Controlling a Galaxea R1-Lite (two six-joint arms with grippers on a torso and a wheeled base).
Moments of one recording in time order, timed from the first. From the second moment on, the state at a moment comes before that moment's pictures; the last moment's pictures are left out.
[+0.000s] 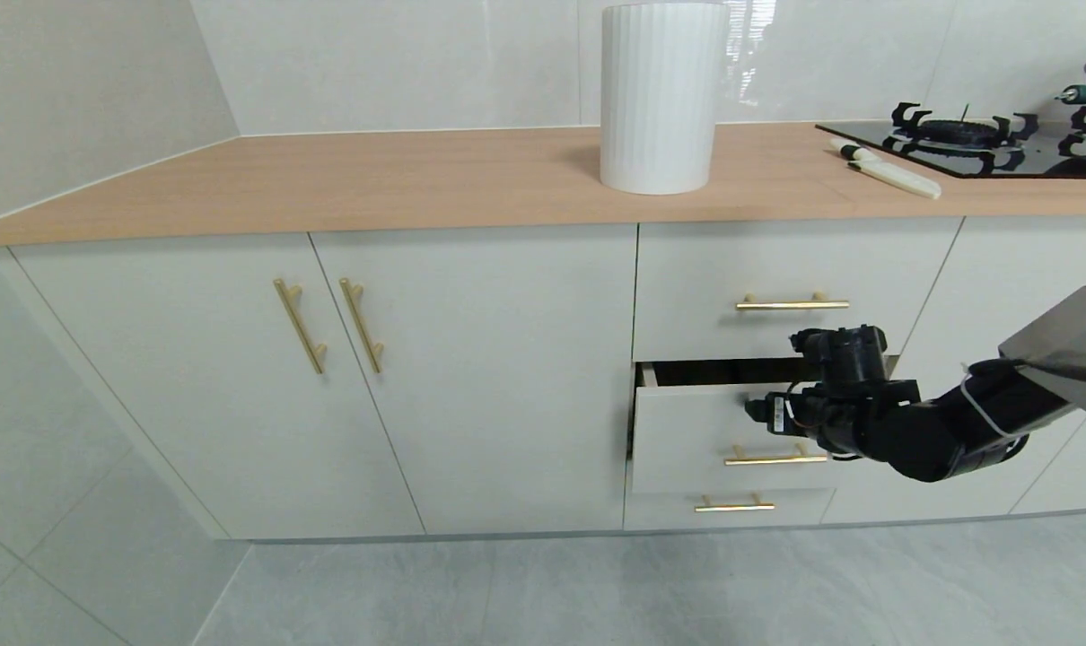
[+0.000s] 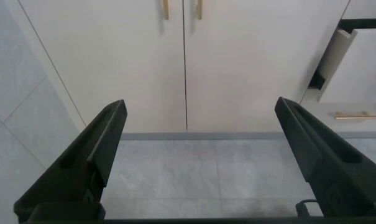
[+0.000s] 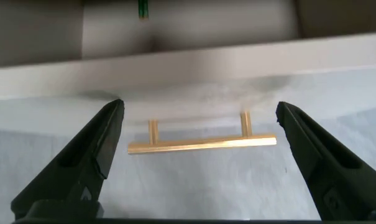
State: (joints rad) left arm 0.00 0.00 0.00 0.00 0.02 0.00; right arm 0.25 2.17 -1.05 -0.56 -0.25 0.22
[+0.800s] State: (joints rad) left arm 0.00 0.00 0.00 0.00 0.02 0.00; right arm 0.25 2.34 -1.12 -0.89 -0.37 0.22
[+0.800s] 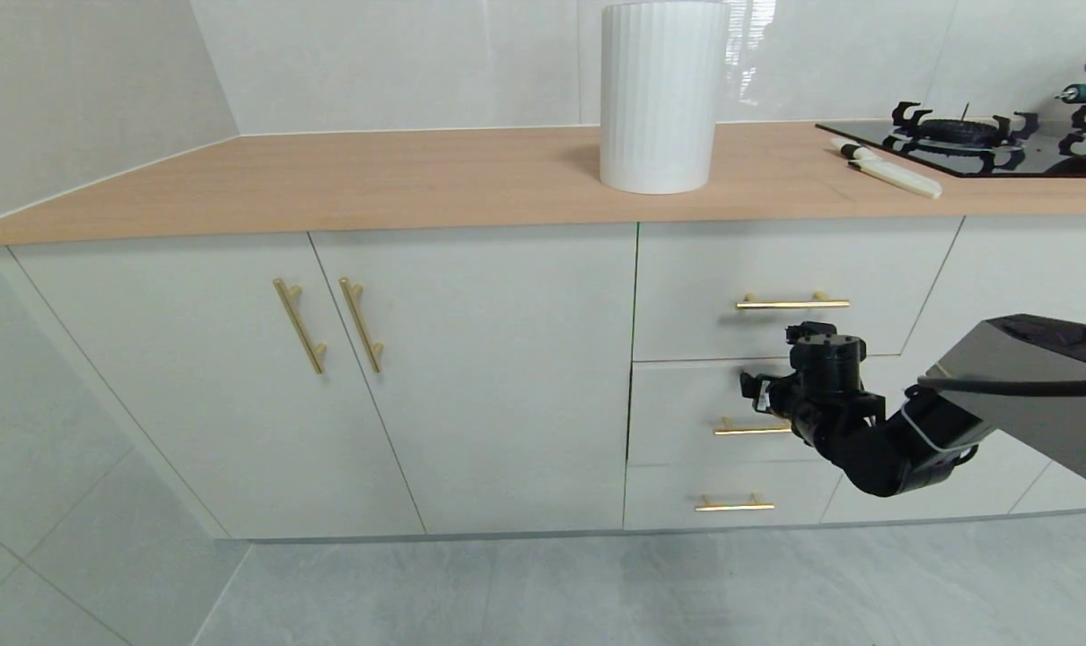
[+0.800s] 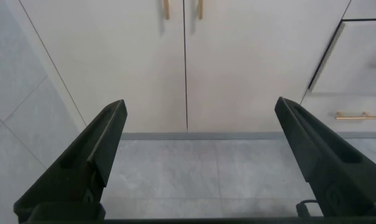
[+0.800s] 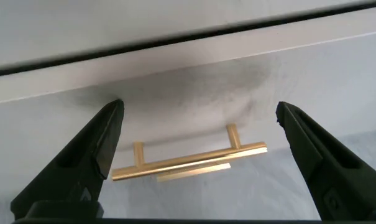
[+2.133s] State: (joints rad) left arm 0.00 0.00 0.00 0.00 0.02 0.00; right arm 0.24 1.64 -0.73 -0.89 -0.40 0.14
